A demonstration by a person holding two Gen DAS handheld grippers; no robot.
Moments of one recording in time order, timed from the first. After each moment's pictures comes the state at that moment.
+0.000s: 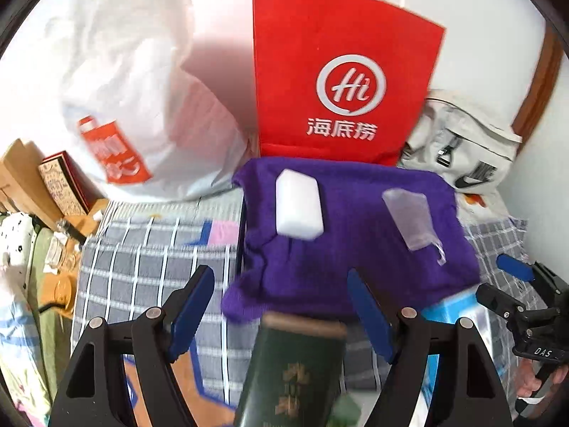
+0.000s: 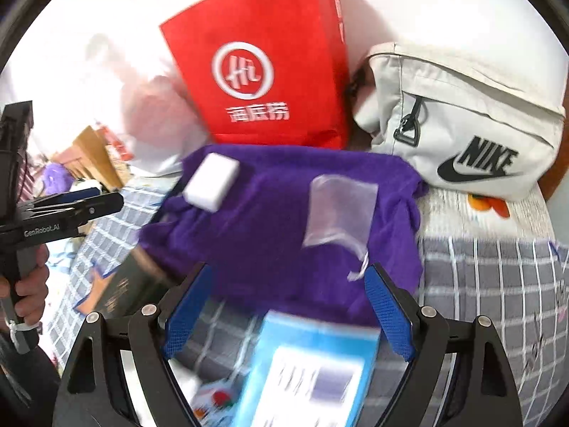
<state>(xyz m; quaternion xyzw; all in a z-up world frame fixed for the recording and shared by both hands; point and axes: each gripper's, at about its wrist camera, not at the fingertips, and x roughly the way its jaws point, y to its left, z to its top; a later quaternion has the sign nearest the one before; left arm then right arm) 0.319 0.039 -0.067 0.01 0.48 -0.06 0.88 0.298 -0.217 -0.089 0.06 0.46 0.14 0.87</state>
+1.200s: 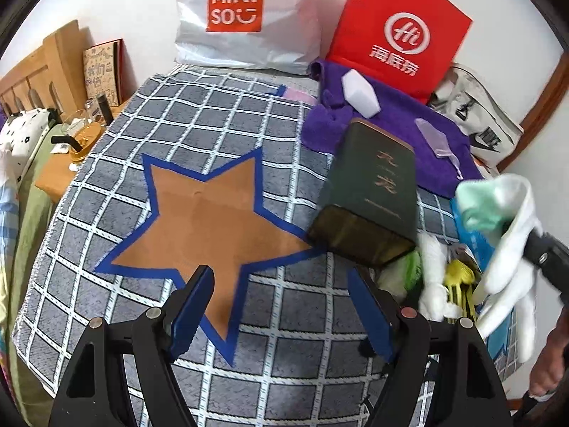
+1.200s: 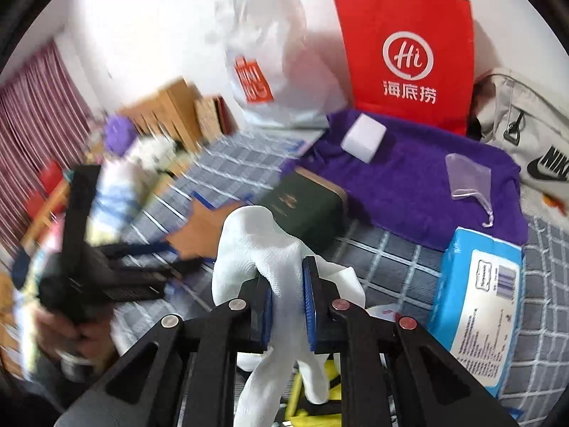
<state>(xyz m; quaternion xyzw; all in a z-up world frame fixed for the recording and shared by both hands) 0.170 0.126 -0.149 -0.09 0.51 -0.02 0.85 0.190 -0.102 -0.083 0.04 0.44 0.28 0.85</state>
